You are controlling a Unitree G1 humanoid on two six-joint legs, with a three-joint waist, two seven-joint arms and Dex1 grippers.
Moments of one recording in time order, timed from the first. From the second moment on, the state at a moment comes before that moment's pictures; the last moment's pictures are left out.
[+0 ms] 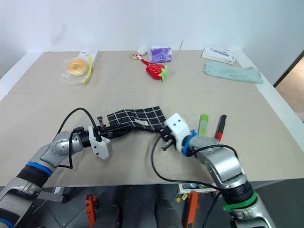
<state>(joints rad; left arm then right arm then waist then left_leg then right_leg) -0.51 0.64 -0.31 0.37 0.29 -0.94 -0.46 -0.37 -0.58 0.19 -0.39 0.32 0.97 0.47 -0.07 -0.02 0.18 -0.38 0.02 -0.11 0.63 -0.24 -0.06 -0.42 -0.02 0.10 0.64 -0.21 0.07</state>
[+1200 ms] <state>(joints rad) -0.55 0.60 -0.24 0.30 0.19 -0.87 -0.49 -0.37 -0.43 0.20 -0.49 0.40 0.98 0.52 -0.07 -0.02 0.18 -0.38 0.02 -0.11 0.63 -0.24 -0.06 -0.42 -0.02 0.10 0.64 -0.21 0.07</state>
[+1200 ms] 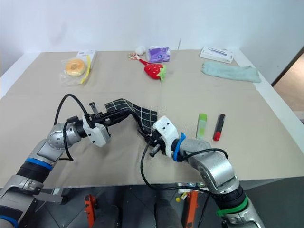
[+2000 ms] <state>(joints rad) -0.54 0.58 -0.23 0.30 0.19 -0.86 -0.50 -0.36 -0.50 0.20 -0.51 0.43 0.96 0.55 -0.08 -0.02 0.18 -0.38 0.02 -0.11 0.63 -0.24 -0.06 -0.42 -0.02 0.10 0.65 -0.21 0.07</state>
